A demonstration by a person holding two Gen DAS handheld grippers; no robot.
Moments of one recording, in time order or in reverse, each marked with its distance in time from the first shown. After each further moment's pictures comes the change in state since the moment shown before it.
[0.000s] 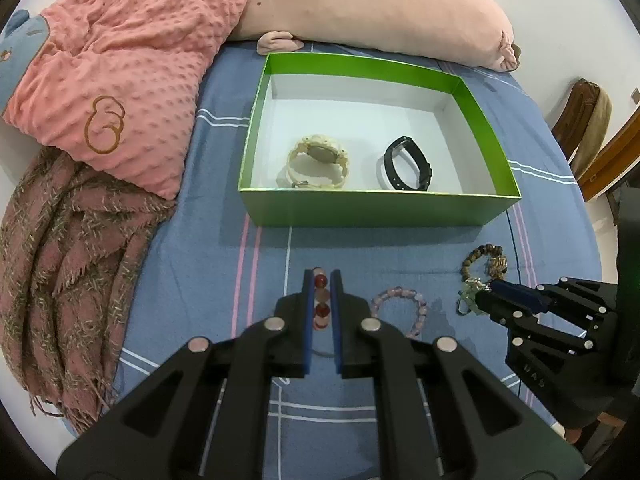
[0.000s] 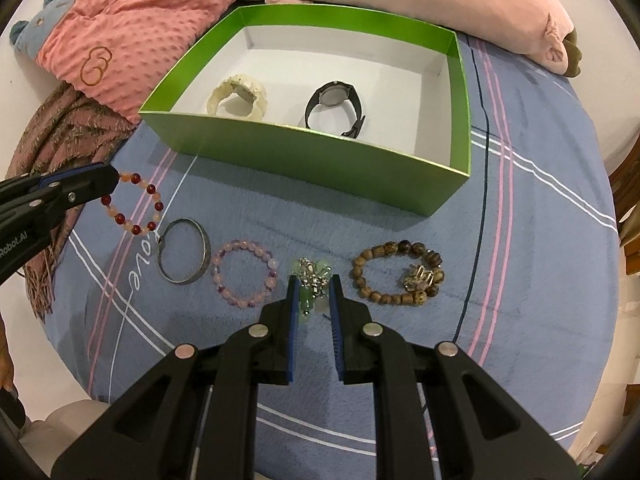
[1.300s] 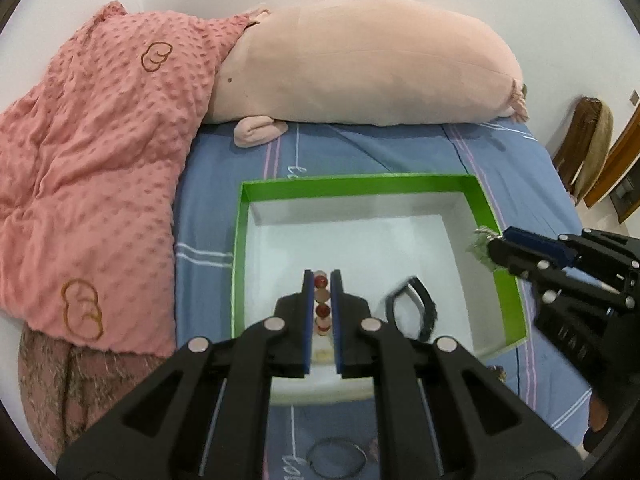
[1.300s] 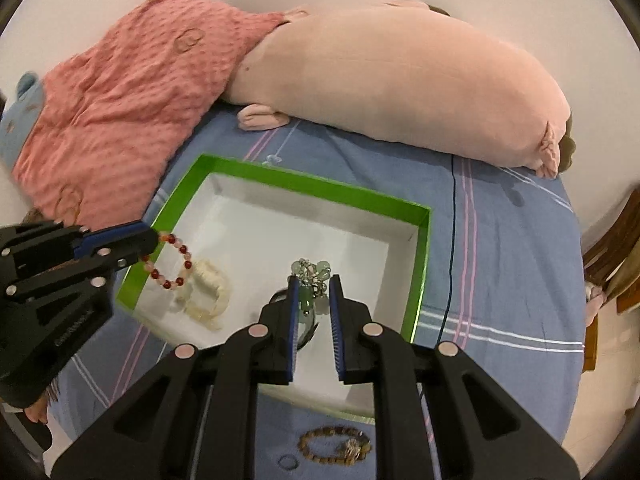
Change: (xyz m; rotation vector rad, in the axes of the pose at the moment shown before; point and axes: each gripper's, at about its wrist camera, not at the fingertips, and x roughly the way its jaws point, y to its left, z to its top) left arm 0.028 -0.016 0.149 0.068 -0.103 0.021; right arm -0.032 -0.045 0.153 -0.003 -0.218 -0.039
